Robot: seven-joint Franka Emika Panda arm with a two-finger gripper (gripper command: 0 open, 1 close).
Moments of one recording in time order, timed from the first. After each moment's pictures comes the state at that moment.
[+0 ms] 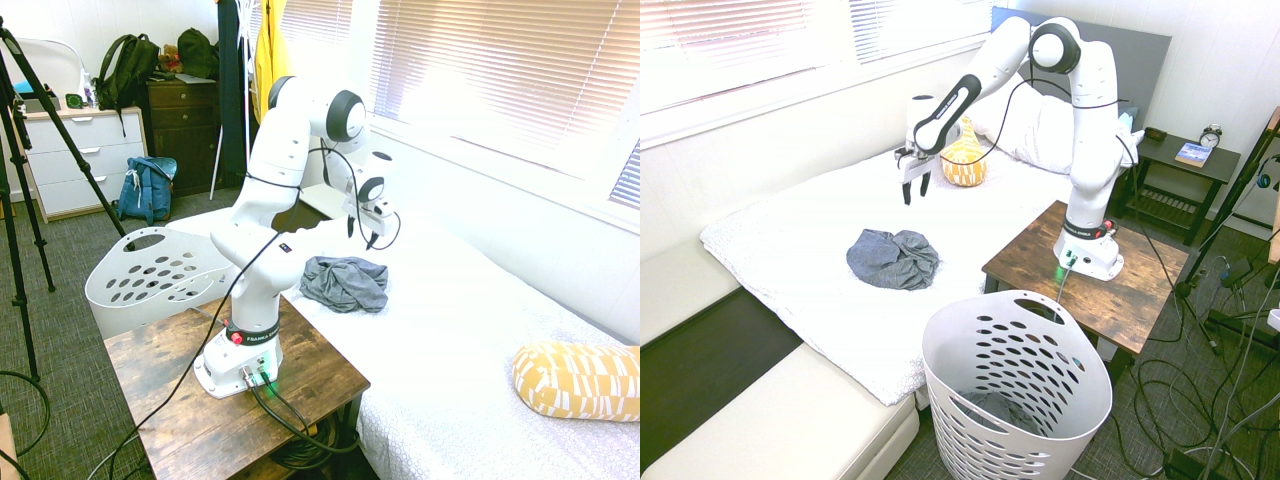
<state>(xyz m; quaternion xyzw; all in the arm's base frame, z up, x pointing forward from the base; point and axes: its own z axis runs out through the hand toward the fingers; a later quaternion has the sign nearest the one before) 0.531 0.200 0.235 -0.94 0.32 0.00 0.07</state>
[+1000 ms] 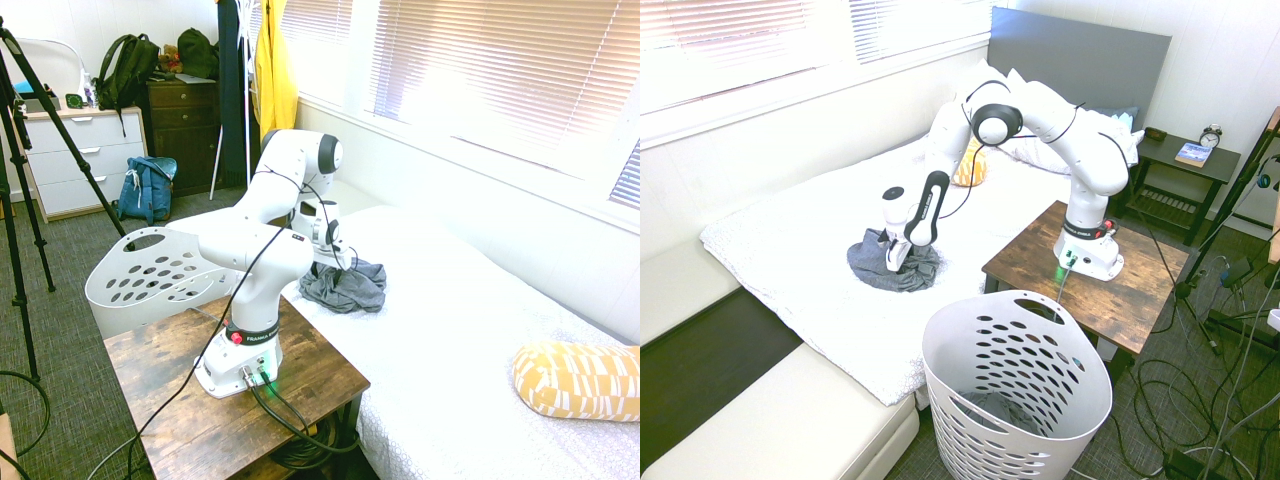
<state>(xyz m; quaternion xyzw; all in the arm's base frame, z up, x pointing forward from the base) 0.493 0.314 0.017 -0.98 0.19 -0.04 -0.04</state>
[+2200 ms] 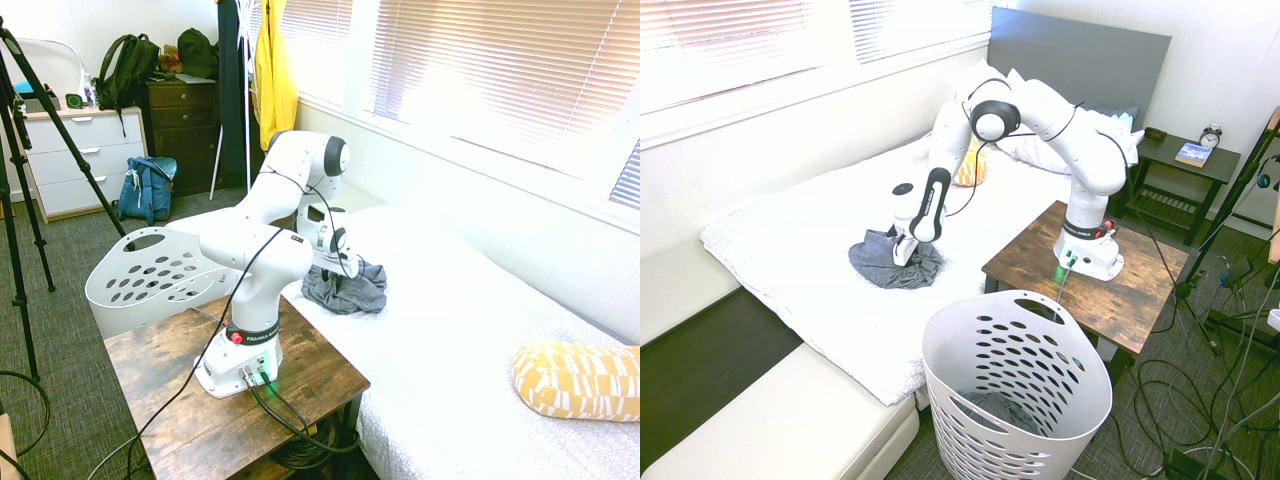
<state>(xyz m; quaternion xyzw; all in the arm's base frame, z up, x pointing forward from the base) 0.502 0.274 0.019 -0.97 0.22 -0.02 -0.02</state>
